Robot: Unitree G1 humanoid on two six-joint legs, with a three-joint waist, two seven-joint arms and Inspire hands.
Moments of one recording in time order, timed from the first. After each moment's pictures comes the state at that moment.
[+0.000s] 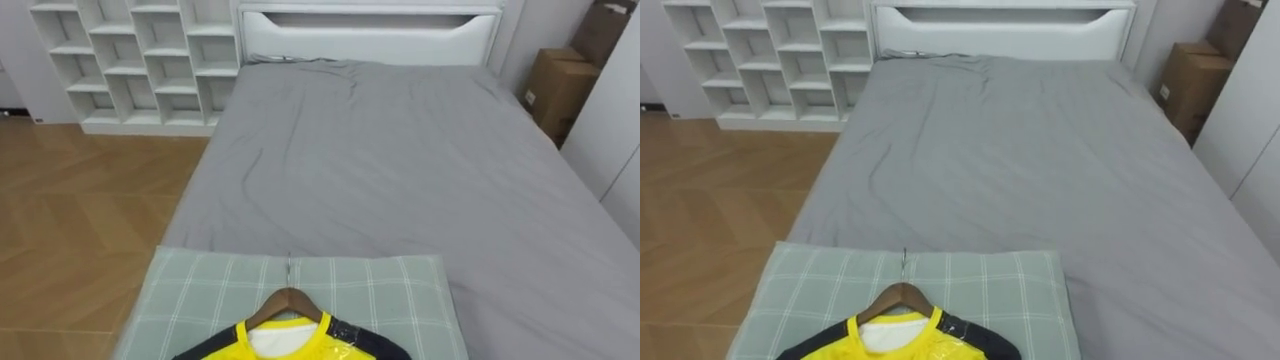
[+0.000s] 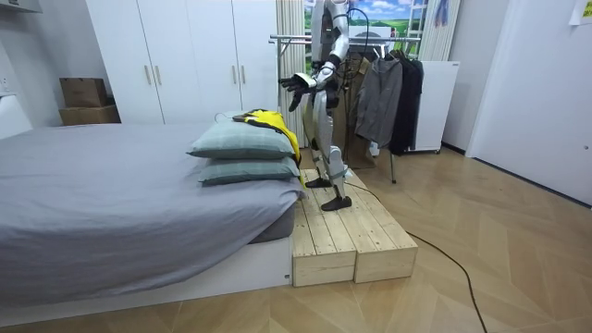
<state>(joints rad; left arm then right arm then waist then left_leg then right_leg) 0.18 0.24 0.07 0.78 0.50 -0.15 0.97 0.11 -0.24 0.03 1.31 -0.09 0.07 0.08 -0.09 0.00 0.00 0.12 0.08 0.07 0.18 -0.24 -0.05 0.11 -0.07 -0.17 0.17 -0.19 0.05</state>
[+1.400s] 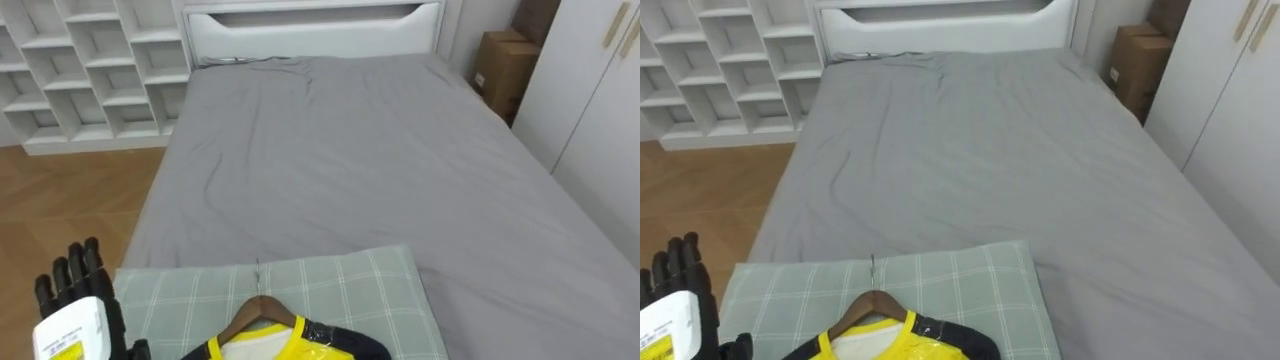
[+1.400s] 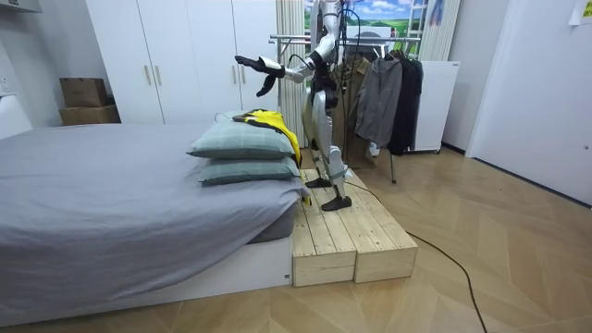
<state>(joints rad) 0.02 0.26 0.00 0.70 0.85 -0.03 0.97 0.10 -0.24 0.06 1.35 -0.07 0.09 0.11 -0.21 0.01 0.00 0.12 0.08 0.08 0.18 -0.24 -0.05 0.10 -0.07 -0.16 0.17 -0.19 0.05</state>
